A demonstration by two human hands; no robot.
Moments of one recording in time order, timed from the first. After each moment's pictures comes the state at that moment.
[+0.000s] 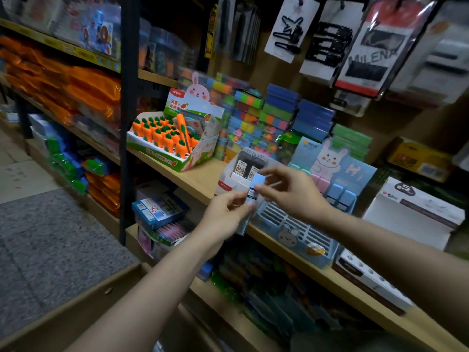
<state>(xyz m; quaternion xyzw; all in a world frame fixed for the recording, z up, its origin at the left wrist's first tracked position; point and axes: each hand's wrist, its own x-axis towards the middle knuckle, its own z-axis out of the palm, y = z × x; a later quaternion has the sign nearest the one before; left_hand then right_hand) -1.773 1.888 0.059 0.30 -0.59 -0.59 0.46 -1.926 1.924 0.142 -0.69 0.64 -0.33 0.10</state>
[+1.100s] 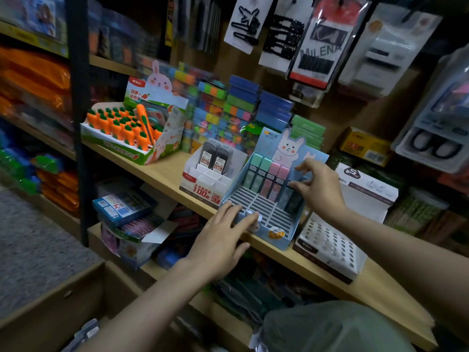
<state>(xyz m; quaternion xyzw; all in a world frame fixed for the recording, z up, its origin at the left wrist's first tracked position) -1.813 1.928 0.016 0.30 -0.91 -0.09 0.26 -2.038 1.961 0.140 -0.60 0.72 -0.33 -0.13</state>
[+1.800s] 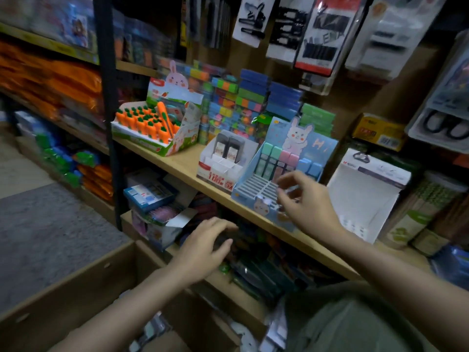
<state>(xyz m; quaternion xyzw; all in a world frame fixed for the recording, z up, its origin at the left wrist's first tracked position) -1.749 1.968 -0.004 0.31 -0.84 -0.28 0.34 -1.956 2.024 0.119 -0.65 0.67 -0.37 -0.01</state>
